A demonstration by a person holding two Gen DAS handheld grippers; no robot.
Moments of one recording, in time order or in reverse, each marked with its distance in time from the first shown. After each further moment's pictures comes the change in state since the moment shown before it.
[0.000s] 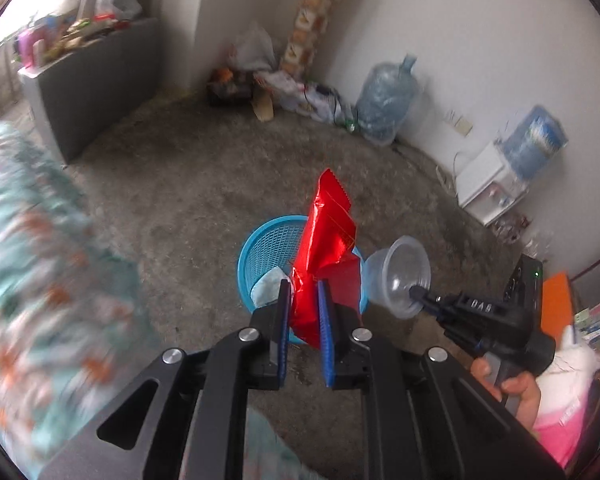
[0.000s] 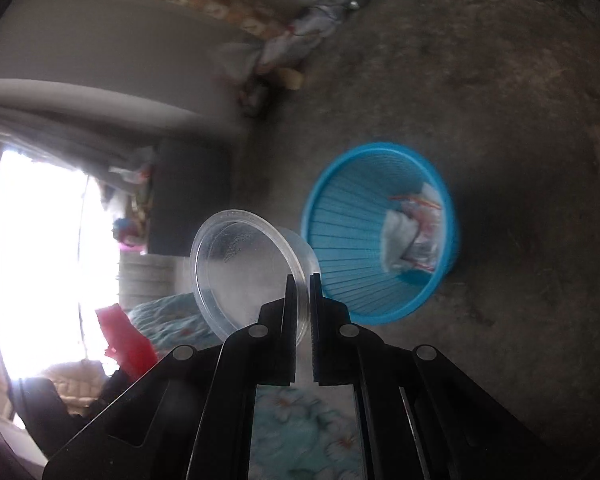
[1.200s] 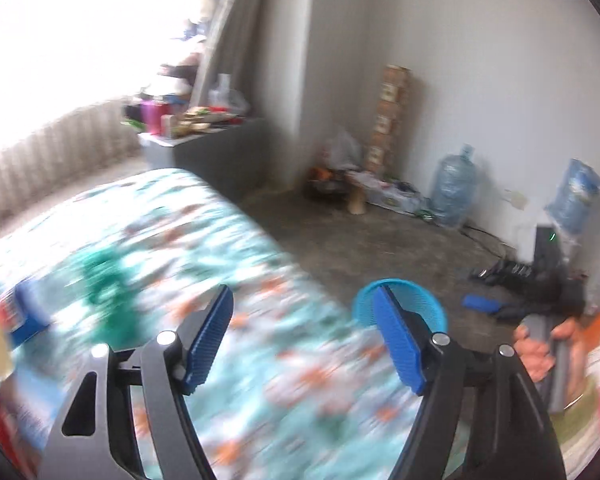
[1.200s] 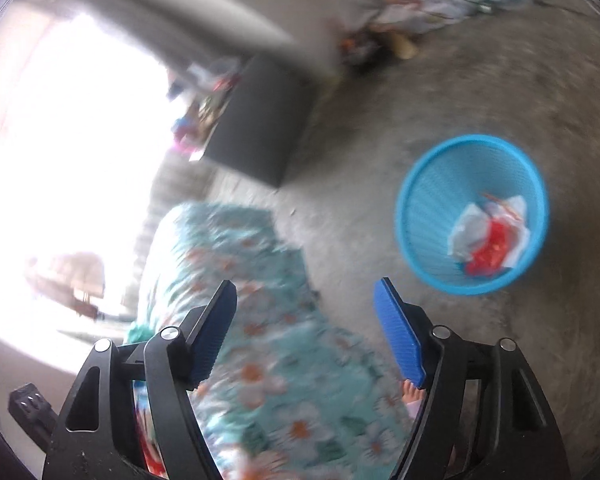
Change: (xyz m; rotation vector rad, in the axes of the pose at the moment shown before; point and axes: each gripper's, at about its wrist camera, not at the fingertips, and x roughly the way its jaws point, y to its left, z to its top) left arm -0.204 0.053 -0.139 -0.059 -0.416 0.328; right arm -0.012 0.115 -0.066 -0.411 0.181 0.133
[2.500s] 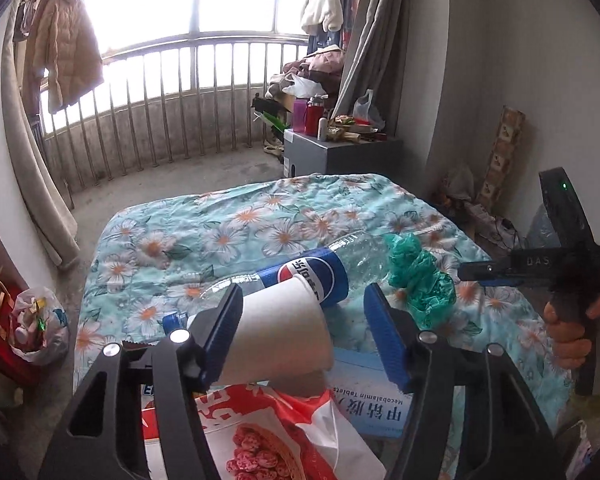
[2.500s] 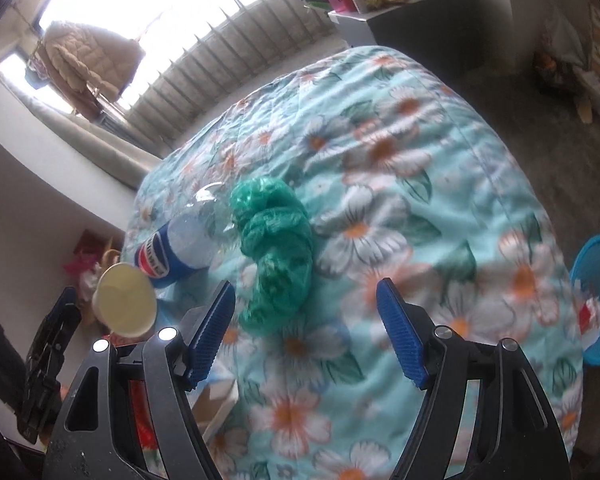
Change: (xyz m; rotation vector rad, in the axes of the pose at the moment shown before) left arm -0.099 0.239 -0.033 -0.168 -0.028 0.299; right arm 0.167 0.300 -0.124 -0.600 0.327 -0.072
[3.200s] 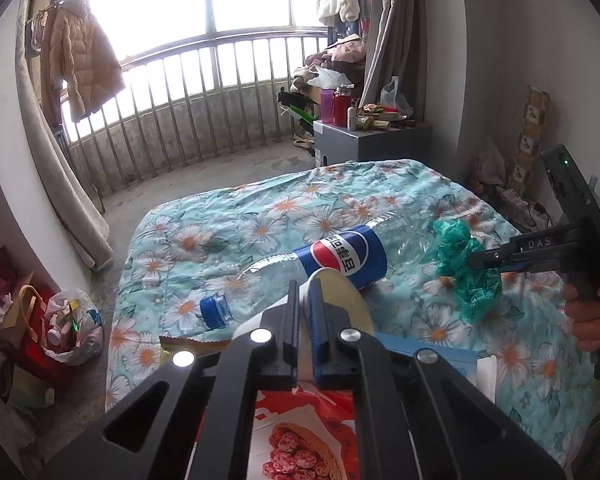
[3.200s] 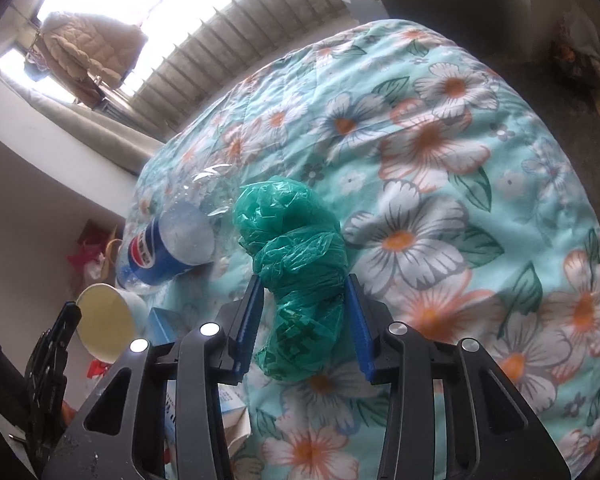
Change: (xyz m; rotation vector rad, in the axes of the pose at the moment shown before) left arm -0.003 0.013 -0.008 0.033 0.018 0.129; right arm 0.033 0.011 0.006 0.007 0.066 0.052
